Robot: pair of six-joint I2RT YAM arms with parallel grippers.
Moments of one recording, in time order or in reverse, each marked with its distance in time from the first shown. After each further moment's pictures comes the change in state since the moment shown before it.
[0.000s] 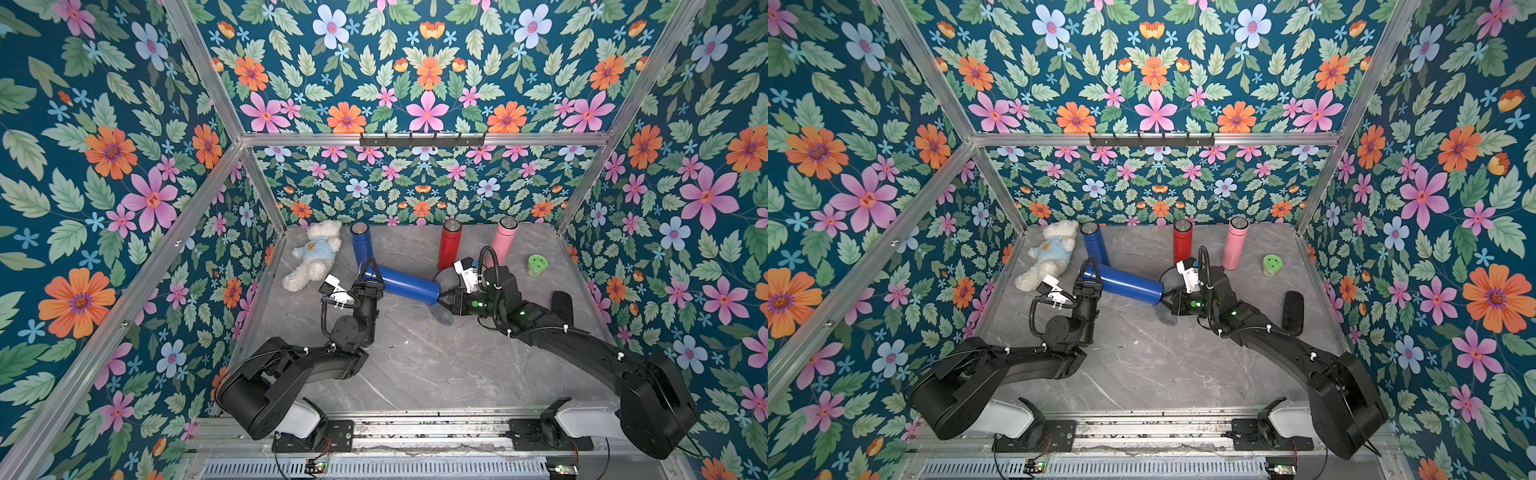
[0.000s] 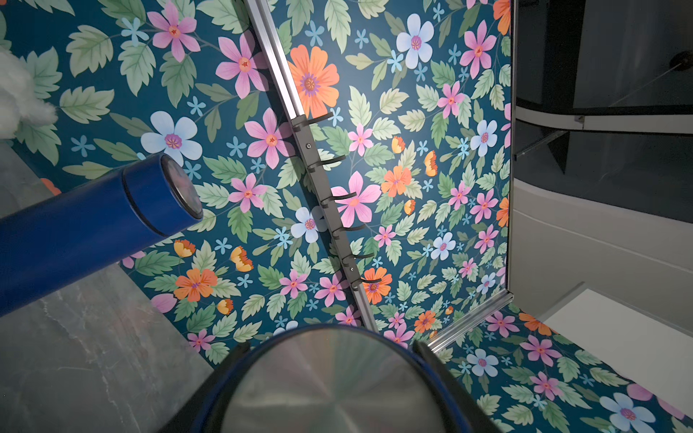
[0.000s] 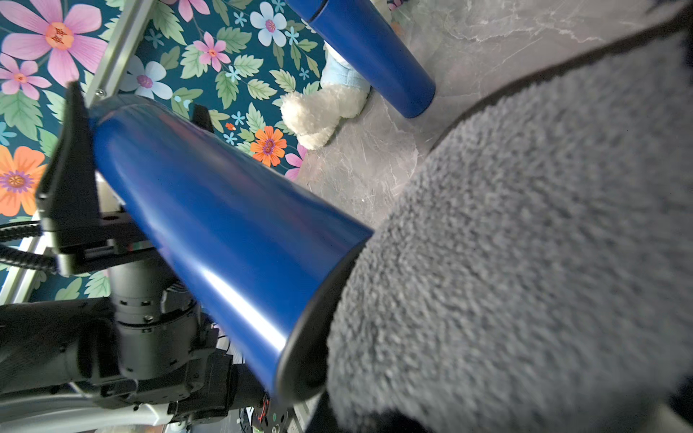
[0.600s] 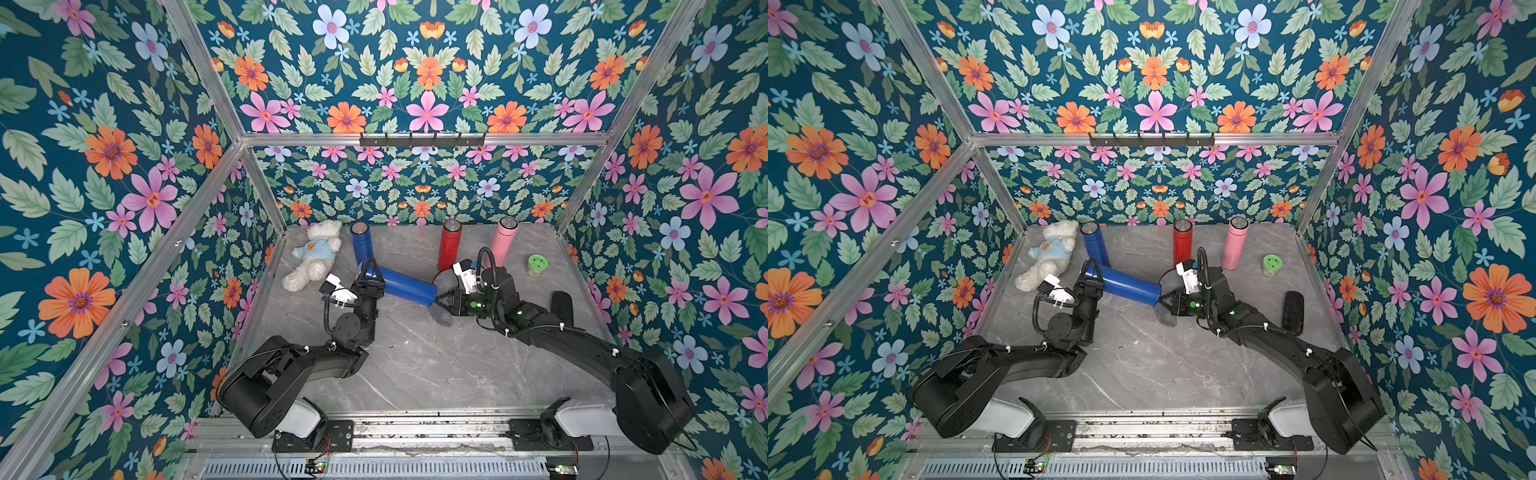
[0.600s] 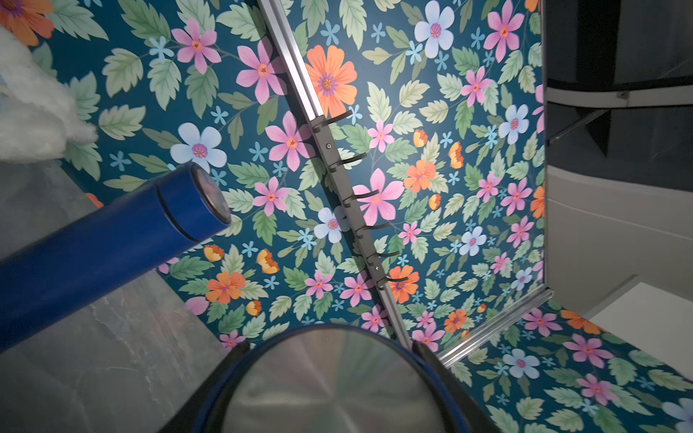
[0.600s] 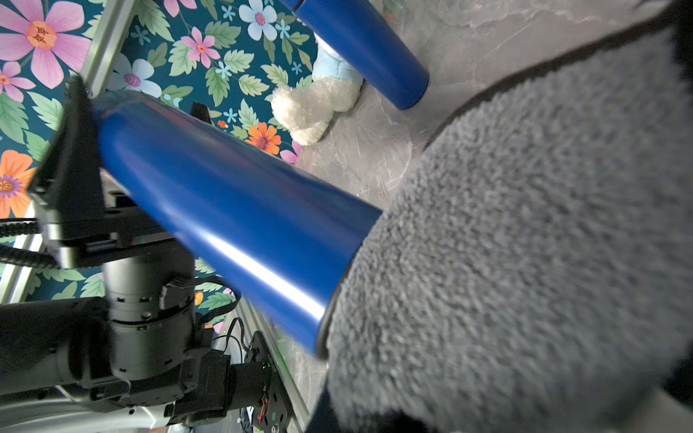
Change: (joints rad) left arm 0.001 -0.014 0.027 -0.044 0.009 0.043; right arm 0.001 0.079 -0.016 0.050 -0.019 0.008
